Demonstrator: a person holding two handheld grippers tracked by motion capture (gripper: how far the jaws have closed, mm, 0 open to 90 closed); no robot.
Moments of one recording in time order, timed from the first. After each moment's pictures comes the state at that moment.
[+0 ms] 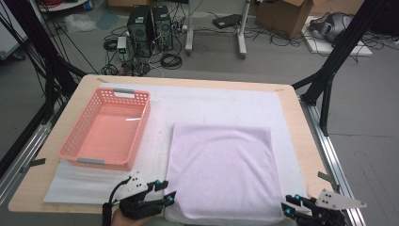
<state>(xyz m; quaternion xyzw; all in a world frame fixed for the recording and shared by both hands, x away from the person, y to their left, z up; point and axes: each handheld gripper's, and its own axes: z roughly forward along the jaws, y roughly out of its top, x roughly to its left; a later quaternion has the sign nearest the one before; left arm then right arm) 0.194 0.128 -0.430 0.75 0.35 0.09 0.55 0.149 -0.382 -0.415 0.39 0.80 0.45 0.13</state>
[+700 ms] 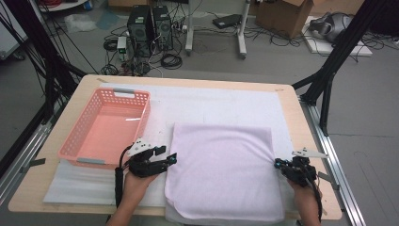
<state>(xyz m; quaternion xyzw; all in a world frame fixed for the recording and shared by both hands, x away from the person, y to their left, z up) 0.286 0.126 -0.441 0.72 0.42 0.12 0.54 0.266 -0.367 -0.444 0.54 0.74 0.36 0.18</state>
